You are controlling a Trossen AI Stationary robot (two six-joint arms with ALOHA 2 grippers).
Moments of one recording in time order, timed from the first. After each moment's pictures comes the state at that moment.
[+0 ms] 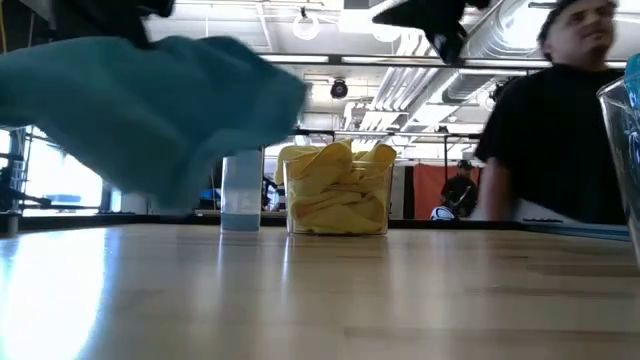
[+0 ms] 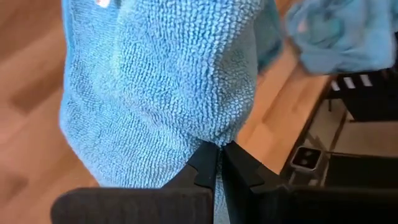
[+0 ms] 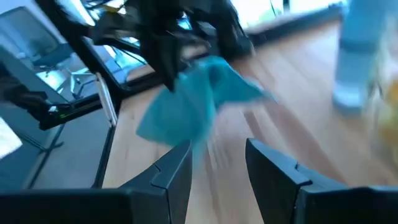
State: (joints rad) left arm -0.53 1.25 0.88 -0.53 -0.26 -1.30; right arm 0.36 1.34 0.83 0.12 0.33 0.51
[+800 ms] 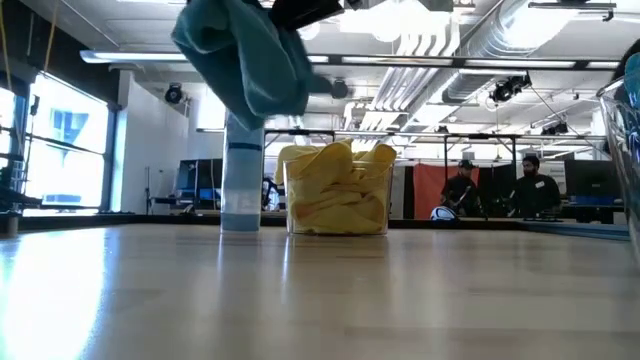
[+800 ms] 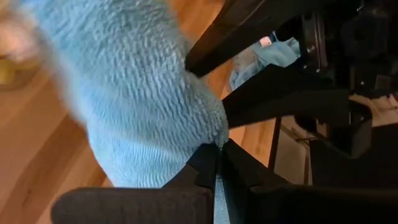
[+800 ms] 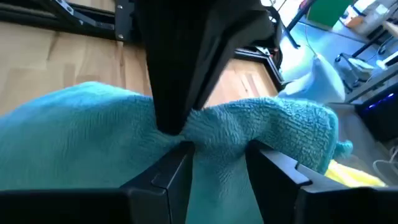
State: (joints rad) left arm -0.06 1.26 1.11 -0.53 0.12 -0.70; right arm 0.27 1.82 1.57 -0.40 0.61 -0.01
